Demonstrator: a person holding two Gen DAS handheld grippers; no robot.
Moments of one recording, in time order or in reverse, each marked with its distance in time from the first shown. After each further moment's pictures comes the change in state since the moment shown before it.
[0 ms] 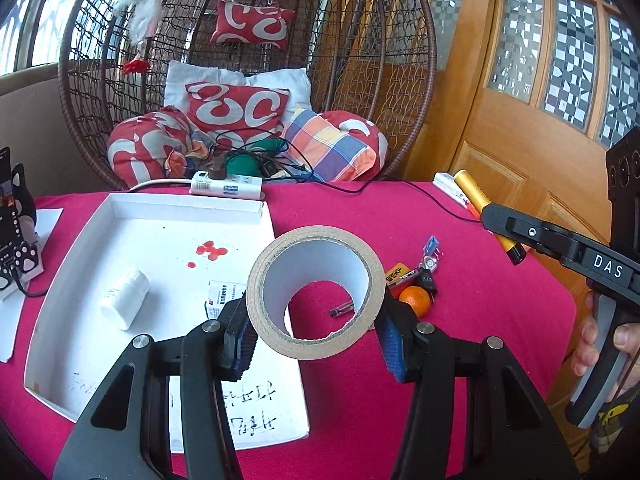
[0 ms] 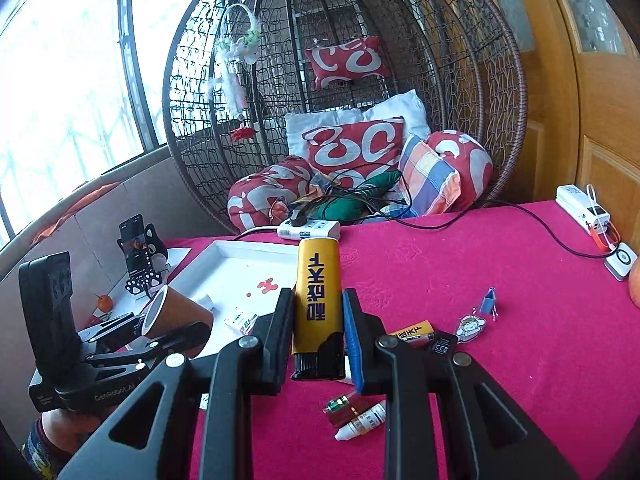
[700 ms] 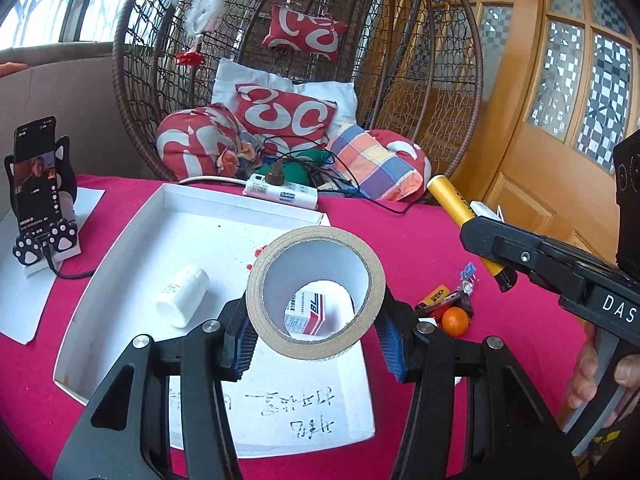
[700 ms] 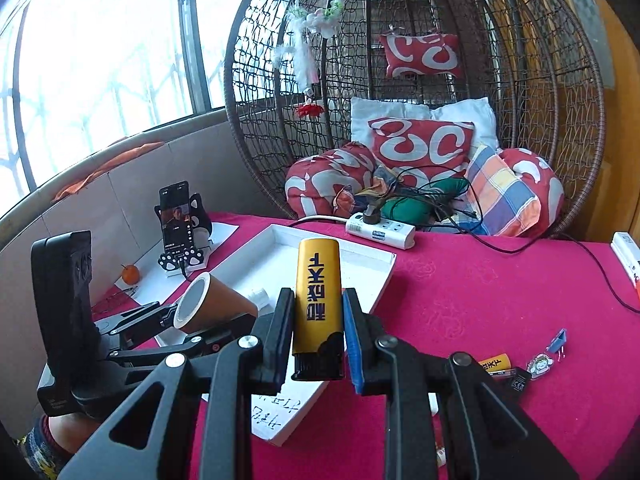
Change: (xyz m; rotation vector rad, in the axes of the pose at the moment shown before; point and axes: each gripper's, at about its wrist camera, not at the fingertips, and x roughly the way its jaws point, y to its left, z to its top) left arm -0.016 0.058 0.000 -0.117 -0.046 0.082; right arm 0.048 0.078 0.013 -0.154 0.065 0.113
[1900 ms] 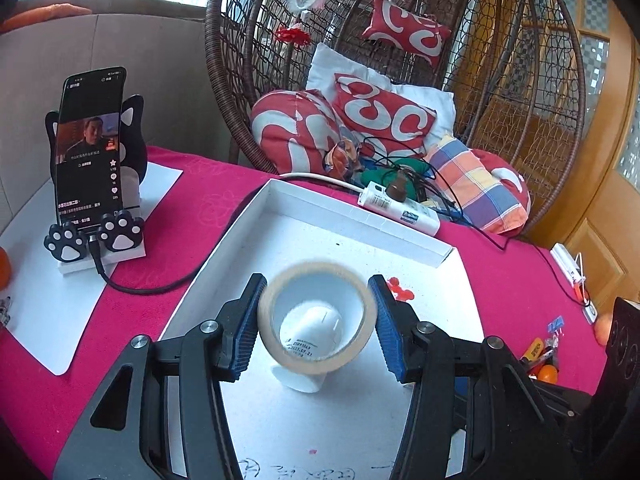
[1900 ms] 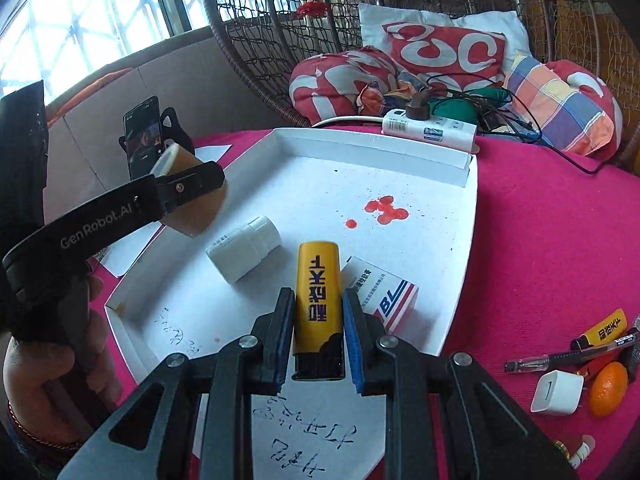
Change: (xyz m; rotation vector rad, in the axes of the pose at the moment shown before) left arm 0.050 0.099 0.022 -0.166 0.012 0.228; right arm 0.132 0.030 -0.043 0.064 0.257 0.030
